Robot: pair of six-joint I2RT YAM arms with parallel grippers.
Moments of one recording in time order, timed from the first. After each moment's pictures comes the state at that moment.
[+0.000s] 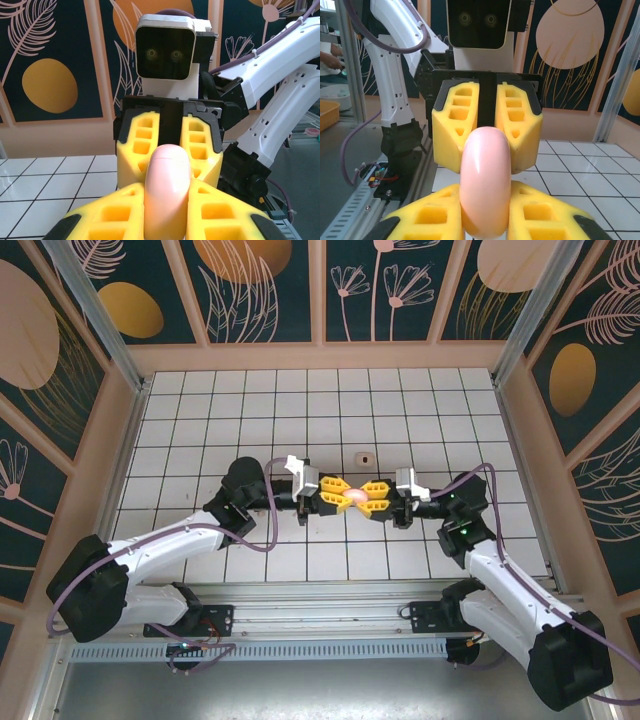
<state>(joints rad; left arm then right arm) -0.81 1.28 0.71 0.67 0.80 -0.03 0.40 0.85 0.41 0.64 -1.15 0.03</state>
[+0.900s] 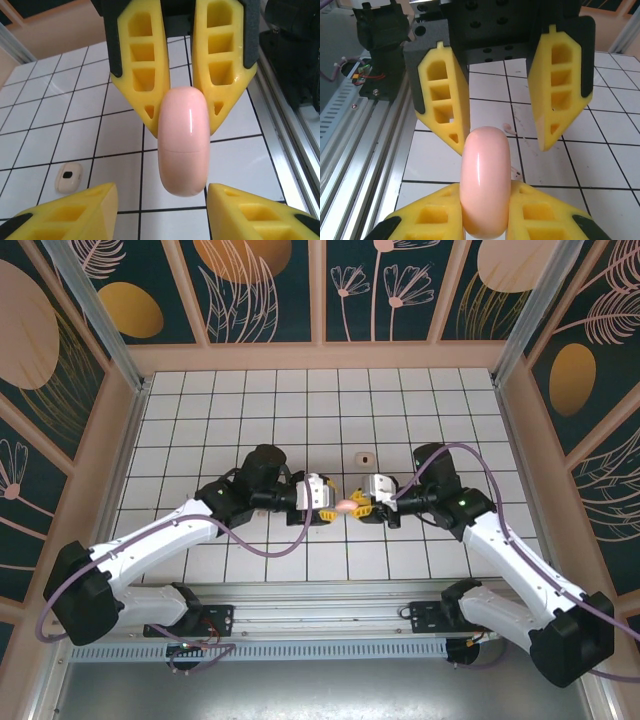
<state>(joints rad) -0.81 1.26 0.91 -0.21 0.54 0.62 0.50 0.99 0.76 -0.43 -0.91 -0.76</state>
